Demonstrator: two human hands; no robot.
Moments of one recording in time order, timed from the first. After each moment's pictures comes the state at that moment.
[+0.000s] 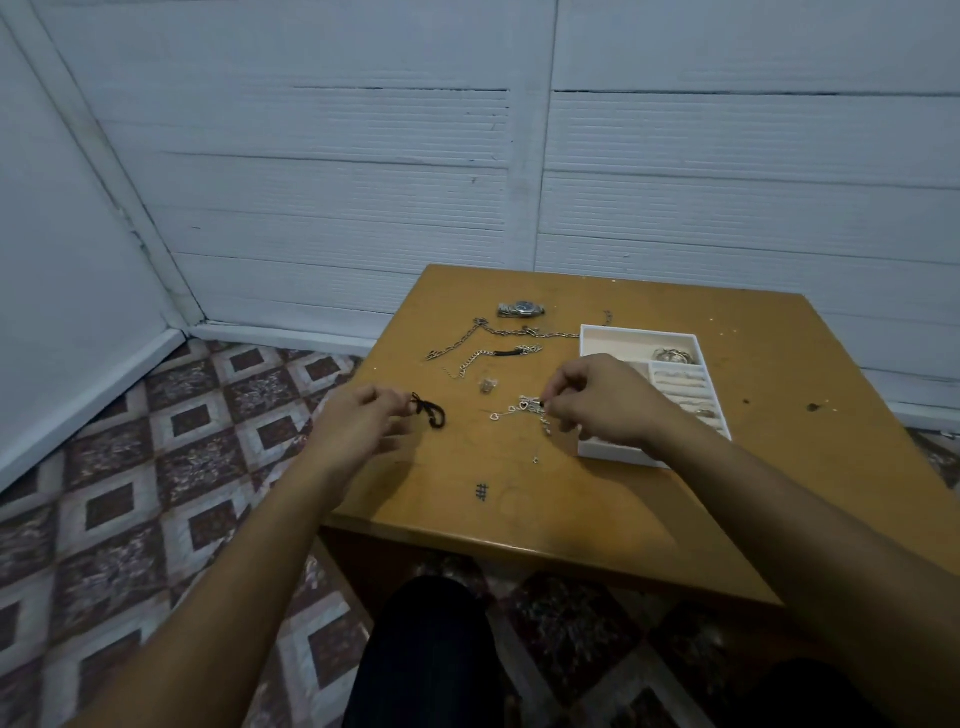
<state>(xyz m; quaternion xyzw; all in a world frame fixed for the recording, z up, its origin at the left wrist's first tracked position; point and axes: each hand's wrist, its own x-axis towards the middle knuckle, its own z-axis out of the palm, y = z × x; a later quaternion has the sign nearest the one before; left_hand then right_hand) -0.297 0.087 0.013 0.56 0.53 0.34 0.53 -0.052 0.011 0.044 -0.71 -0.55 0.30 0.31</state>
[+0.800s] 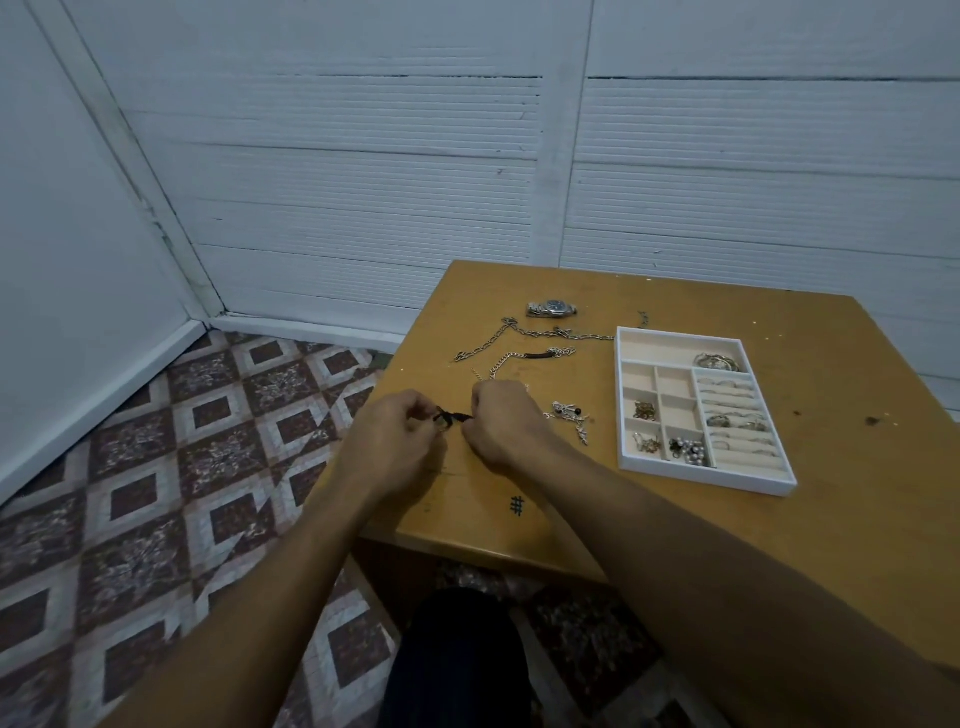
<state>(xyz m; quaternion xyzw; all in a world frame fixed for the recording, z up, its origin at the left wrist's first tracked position) -0.301 0.108 -0.011 0.77 0.55 0.25 0.21 -0.156 0.100 -0.012 -0.76 -0.60 0.19 0.17</state>
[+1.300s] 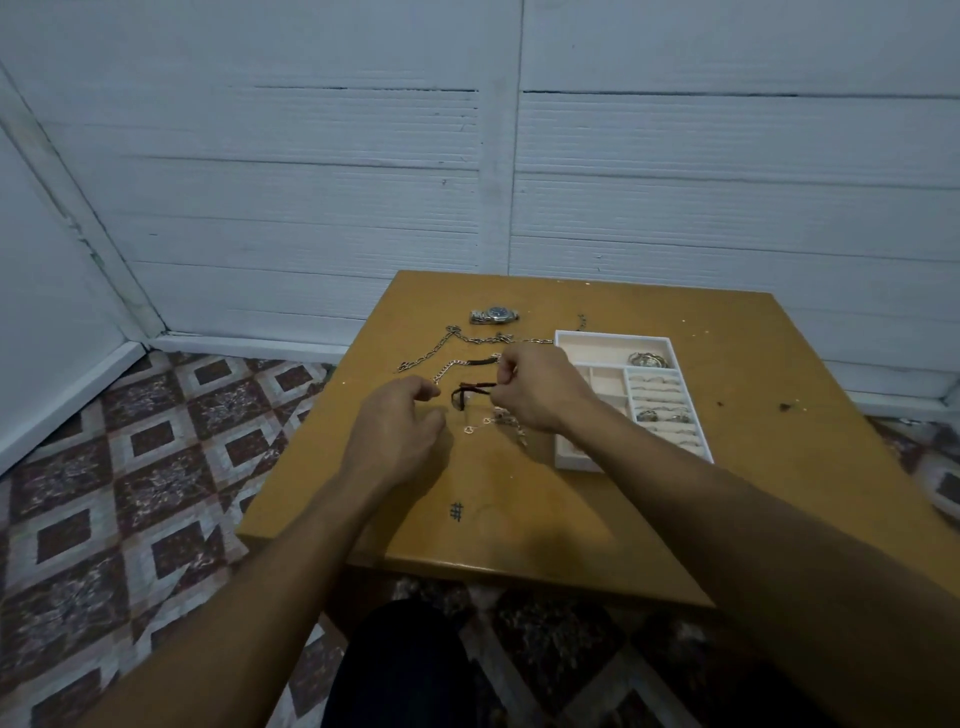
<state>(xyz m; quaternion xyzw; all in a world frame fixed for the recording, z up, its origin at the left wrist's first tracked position) -0.237 0.106 -0.008 0.79 0.50 0.27 0.21 -0.071 0.060 0.040 -0.76 -0.58 0.18 0.24</state>
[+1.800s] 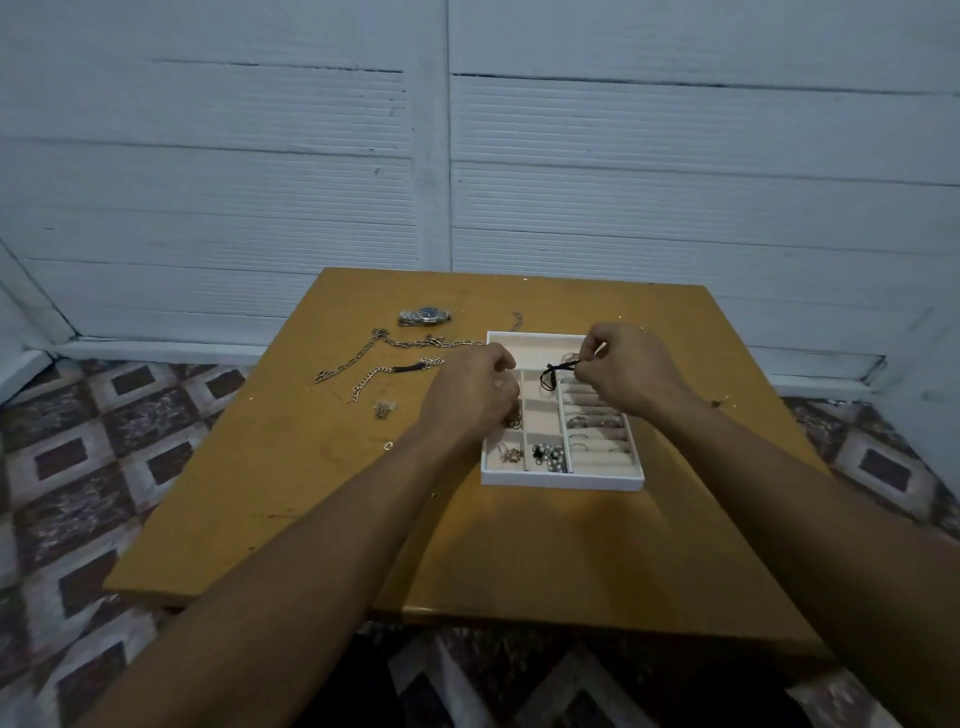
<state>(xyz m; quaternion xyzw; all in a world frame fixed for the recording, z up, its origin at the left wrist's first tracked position) -0.081 0.111 -0.008 0.85 0.39 0.25 0.24 0.079 0.023 0.032 -0.83 -0.46 0.11 0.30</state>
